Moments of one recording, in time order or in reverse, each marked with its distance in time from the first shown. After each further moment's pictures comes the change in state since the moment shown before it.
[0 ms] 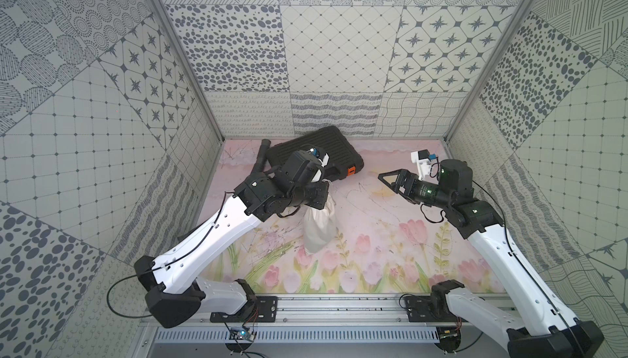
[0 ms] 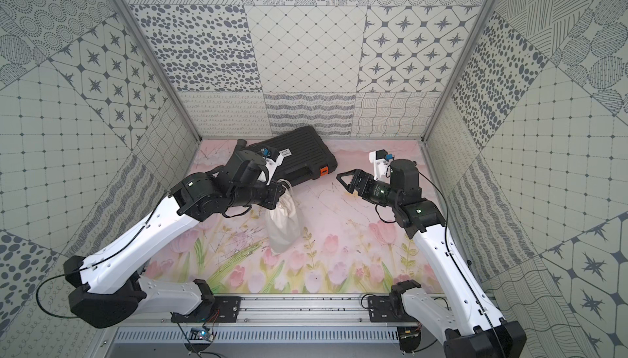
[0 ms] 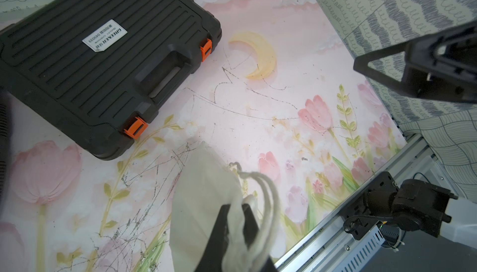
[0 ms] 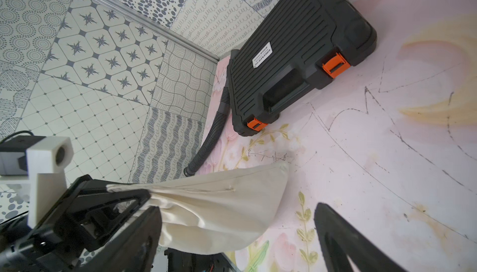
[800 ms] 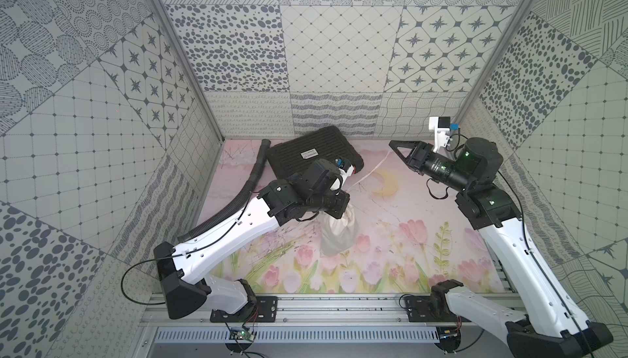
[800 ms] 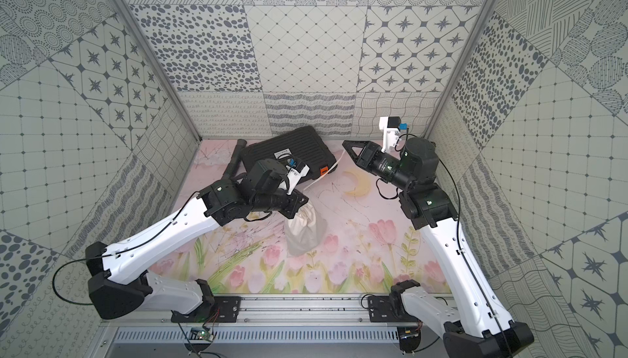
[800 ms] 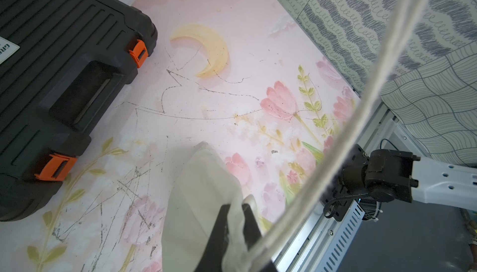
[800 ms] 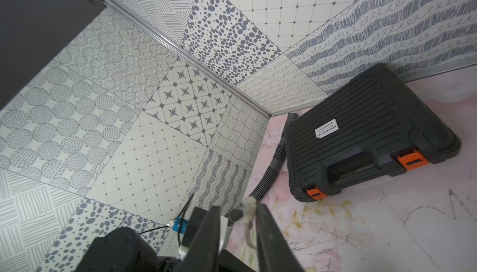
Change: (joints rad) left arm -0.093 0.067 -0.100 0.196 0.126 0.069; right arm 0.029 0.054 0.263 0.181 0.033 0.119
